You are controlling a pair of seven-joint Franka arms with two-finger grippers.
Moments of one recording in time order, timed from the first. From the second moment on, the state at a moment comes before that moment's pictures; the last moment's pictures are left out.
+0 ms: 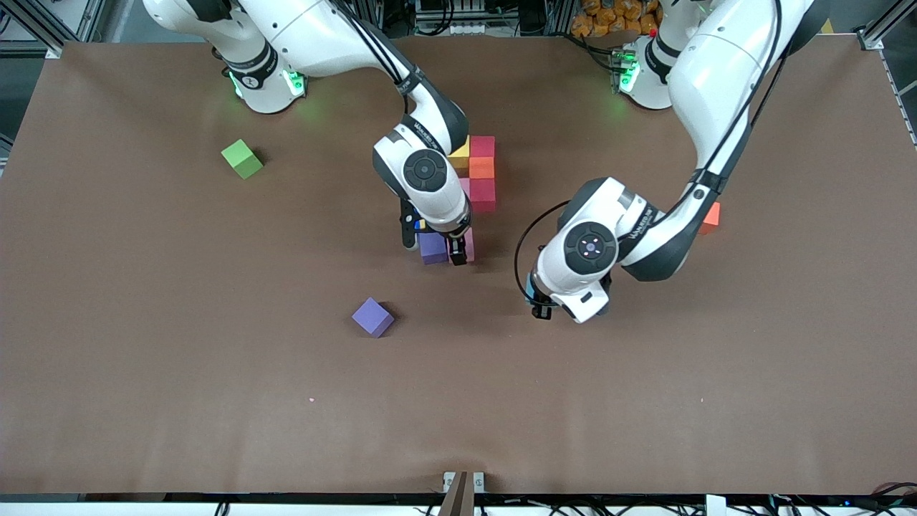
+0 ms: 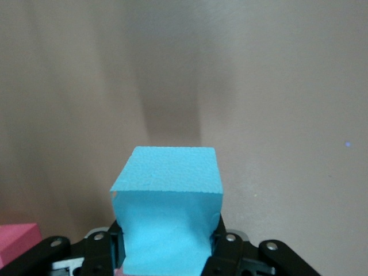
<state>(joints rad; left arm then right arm) -0.18 0.74 -0.48 -1.41 0.23 2.03 -2.15 0.75 0.66 0.04 -1.63 0.16 2.34 2.18</state>
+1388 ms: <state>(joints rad) -0.28 0.75 -0.49 -1.61 0.23 2.24 -2.46 0.06 0.38 0.03 -1.59 0.15 1.76 0.86</state>
